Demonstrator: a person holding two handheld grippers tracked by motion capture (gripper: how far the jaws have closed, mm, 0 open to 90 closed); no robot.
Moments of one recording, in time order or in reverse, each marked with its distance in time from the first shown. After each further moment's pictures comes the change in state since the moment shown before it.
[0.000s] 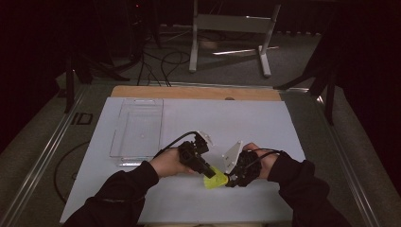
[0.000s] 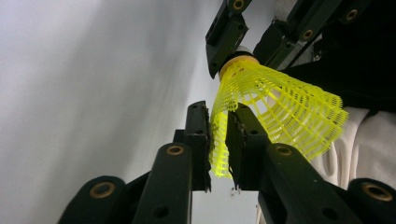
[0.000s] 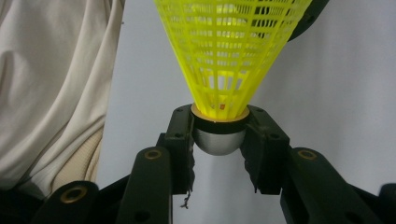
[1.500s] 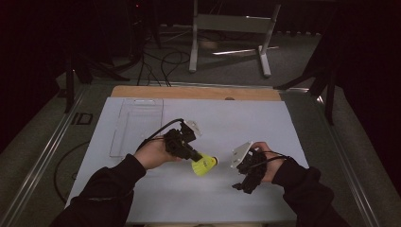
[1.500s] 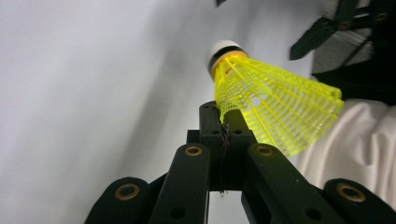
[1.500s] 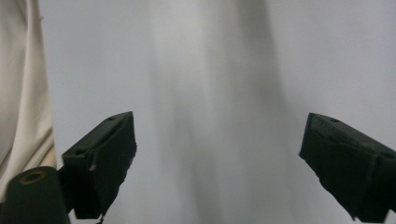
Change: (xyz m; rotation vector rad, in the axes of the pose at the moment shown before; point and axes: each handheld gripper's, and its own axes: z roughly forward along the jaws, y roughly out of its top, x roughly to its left) left arm -0.004 -0.007 -0.058 -0.026 0.236 0.025; right arm 0.007 -0.024 -0.002 0.008 -0.222 0.233
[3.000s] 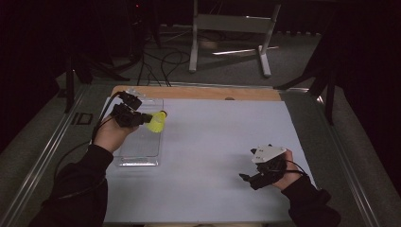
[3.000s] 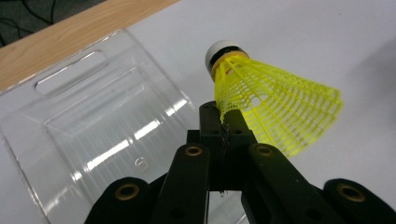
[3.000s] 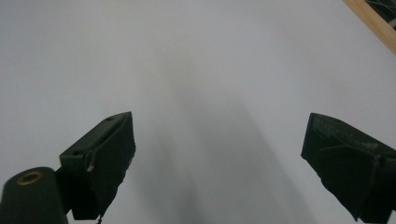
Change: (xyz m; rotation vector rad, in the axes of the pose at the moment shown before) left arm 0.071 -0.069 -0.095 -0.176 0.477 -0.420; right arm 0.010 -0.050 -0.015 -0.263 -0.291 0.241
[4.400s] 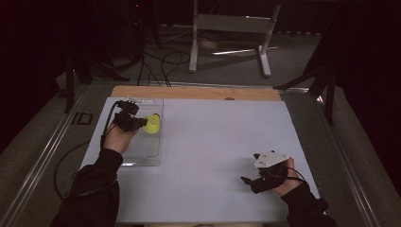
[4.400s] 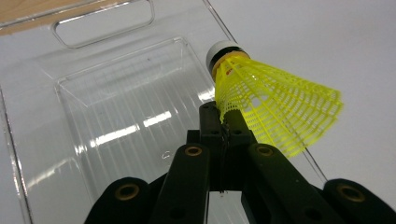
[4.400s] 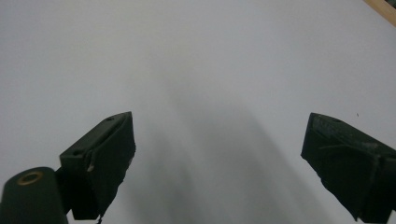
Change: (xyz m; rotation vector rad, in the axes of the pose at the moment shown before) left arm 0.029 -0.029 0.059 0.007 0.102 -0.173; right arm 0.005 -0.027 0.011 -0.019 -0.030 0.065
